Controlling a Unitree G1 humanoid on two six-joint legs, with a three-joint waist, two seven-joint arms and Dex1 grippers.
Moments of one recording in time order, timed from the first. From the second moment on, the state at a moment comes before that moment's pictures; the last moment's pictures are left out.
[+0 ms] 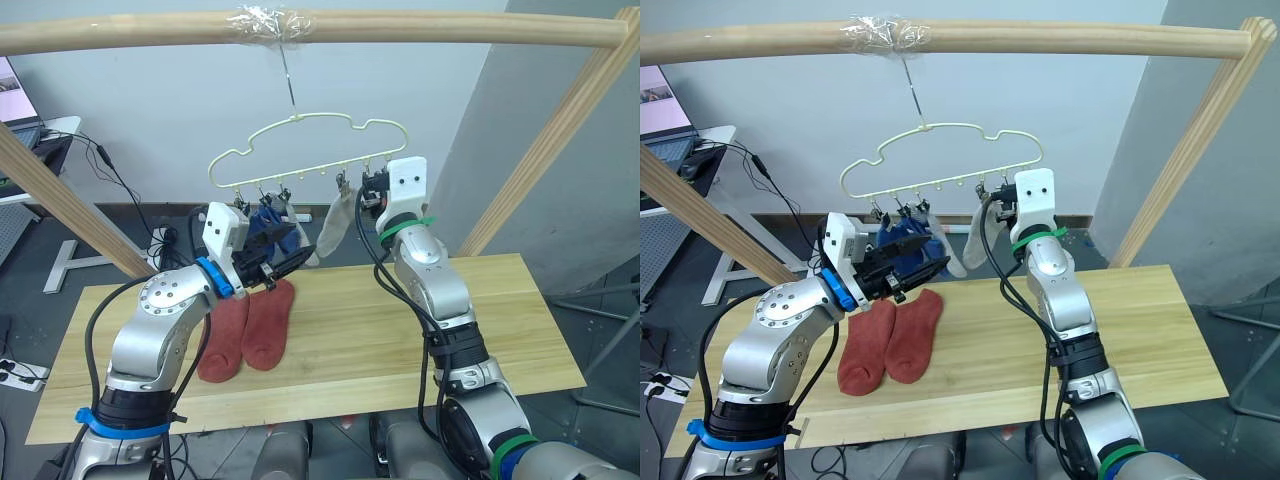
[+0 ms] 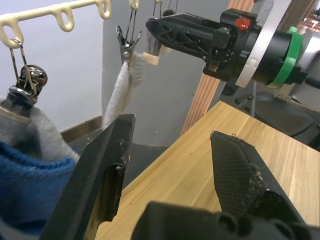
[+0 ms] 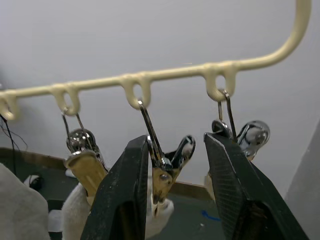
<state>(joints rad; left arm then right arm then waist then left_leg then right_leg) -0.30 0.52 0.04 -0.27 -0.39 0.41 -0.73 -0.68 0.08 0.07 0.12 0.02 0.31 0.00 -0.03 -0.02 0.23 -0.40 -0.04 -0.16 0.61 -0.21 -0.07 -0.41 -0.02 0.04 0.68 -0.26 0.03</state>
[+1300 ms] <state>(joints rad) -0.35 0.50 0.06 -0.31 -0.46 0.41 -0.69 -0.68 0.13 0.02 0.13 0.07 0.34 -0.03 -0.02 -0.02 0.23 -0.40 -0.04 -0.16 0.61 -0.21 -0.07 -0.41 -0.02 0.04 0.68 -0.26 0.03</state>
